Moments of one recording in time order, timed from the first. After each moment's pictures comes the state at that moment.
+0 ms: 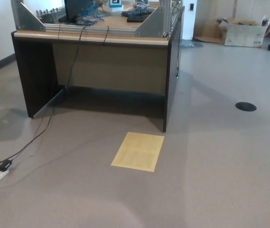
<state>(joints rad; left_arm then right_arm) 0.04 0.51 0.09 0.87 0.21 -0.40 0.07 -0.16 -0.32 0.08 0.91 -0.24 -0.25 -0.07</state>
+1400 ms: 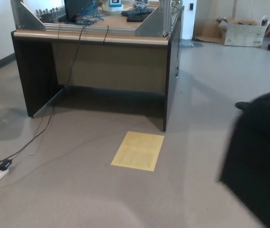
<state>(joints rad) 0.00 0.60 0.08 0.99 0.23 -0.82 0.18 -0.23 -0.33 0.11 1.06 -0.29 -0.55 -0.19</state>
